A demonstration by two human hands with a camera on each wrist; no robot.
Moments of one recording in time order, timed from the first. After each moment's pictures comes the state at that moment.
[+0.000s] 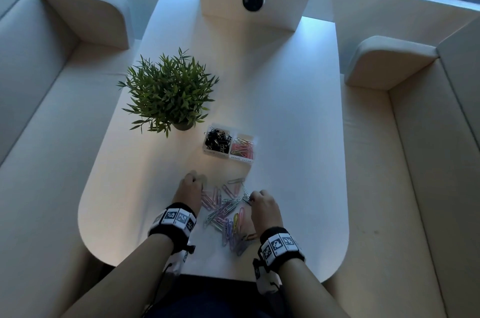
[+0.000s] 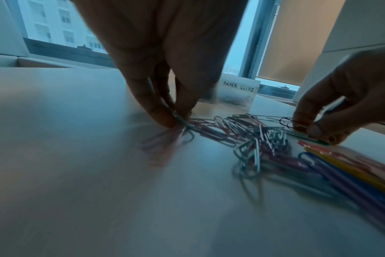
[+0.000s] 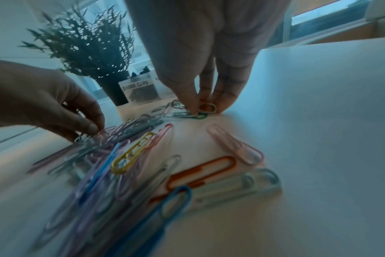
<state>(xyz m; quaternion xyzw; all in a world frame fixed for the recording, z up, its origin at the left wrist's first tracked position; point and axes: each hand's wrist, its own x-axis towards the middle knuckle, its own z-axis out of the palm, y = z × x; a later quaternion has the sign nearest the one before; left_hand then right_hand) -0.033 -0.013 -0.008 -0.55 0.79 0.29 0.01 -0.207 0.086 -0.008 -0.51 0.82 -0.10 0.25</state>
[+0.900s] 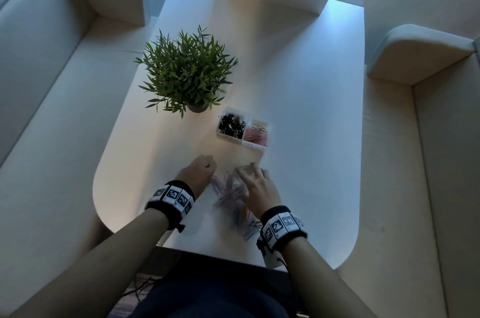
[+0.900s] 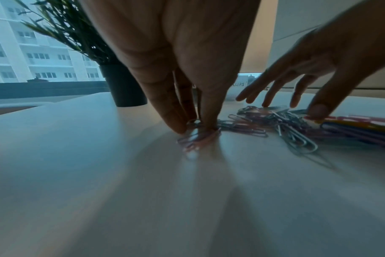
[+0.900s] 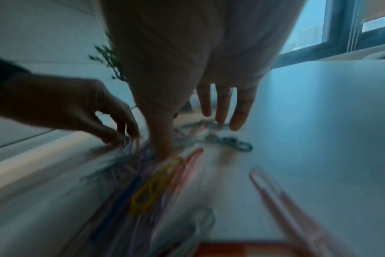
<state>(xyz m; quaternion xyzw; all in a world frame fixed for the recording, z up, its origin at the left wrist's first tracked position) -0.010 -0.026 -0.014 -0.39 0.90 0.18 0.06 -0.196 0.066 -0.008 -0.67 0.71 0.01 0.22</state>
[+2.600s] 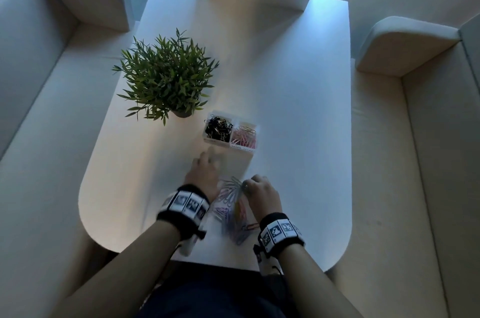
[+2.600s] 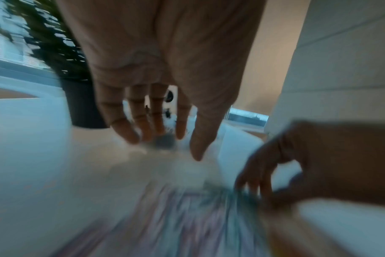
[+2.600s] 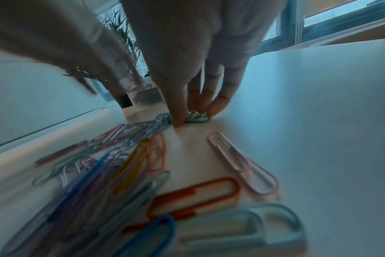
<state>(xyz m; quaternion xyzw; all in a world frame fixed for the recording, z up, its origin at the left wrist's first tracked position) -0.070 -0.017 0.023 -0.51 0.82 0.26 0.10 -0.212 0.078 -0.015 -0.60 0.77 -0.08 0.21</state>
